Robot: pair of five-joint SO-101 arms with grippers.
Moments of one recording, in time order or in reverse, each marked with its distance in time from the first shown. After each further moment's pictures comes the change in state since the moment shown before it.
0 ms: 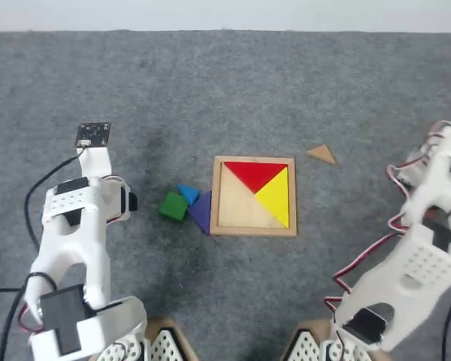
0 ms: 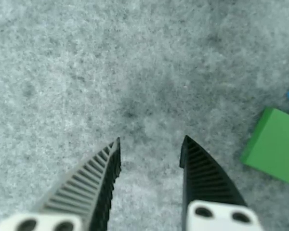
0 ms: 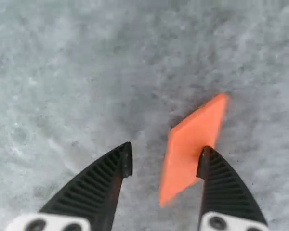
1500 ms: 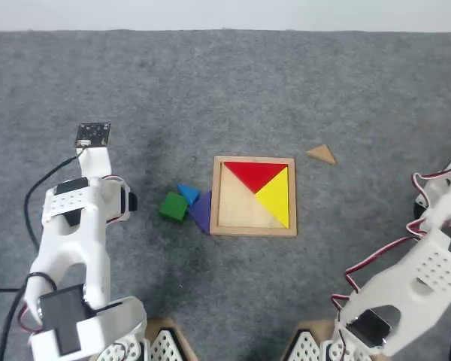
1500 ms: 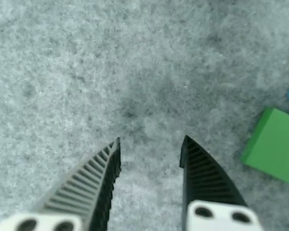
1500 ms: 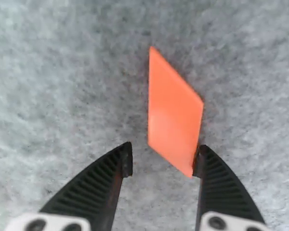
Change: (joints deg) left arm -0.1 0.0 0.0 0.0 0.0; right arm 6.9 0.3 0.0 8.2 2.3
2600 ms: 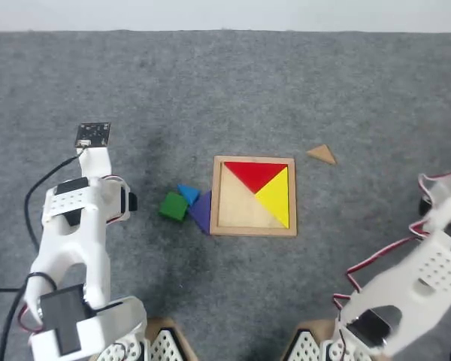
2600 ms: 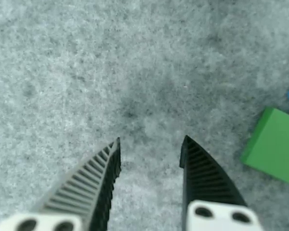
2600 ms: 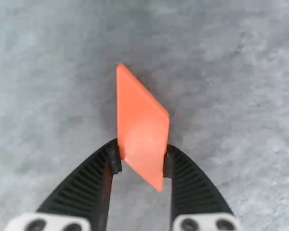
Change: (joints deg) left arm 0.0 0.0 0.0 0.0 0.0; right arm -0.3 0.4 -3.3 1.0 -0.8
